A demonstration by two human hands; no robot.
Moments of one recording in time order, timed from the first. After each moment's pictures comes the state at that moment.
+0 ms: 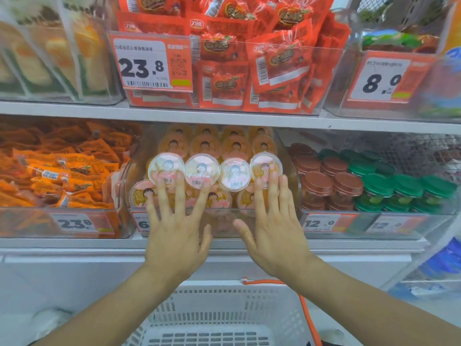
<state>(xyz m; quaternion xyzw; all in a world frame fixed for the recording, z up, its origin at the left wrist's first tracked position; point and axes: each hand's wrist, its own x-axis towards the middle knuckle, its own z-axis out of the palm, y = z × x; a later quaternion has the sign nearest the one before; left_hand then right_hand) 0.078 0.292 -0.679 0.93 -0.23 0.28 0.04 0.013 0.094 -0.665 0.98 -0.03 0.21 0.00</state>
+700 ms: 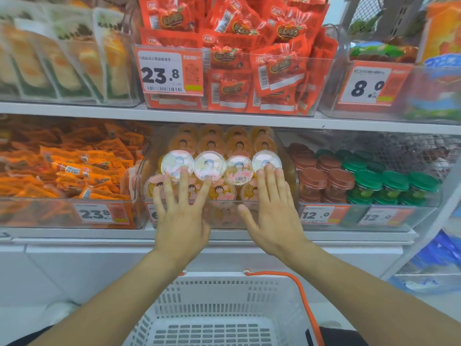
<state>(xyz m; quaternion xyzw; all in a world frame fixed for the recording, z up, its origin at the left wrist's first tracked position) 0.069 0.299 -0.665 0.94 -0.21 0.25 0.05 0.013 0.097 -0.657 0.97 -0.03 0.23 -0.08</state>
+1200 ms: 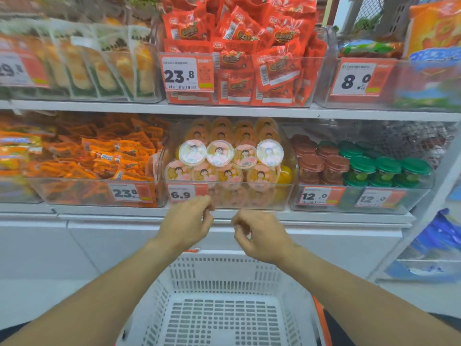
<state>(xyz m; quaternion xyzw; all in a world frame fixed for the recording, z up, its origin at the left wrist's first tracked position) 0.029 0.337 -0.667 0.91 -0.32 0.18 0.21 -0.040 0.138 -0.683 0.91 0.20 0.26 -0.23</state>
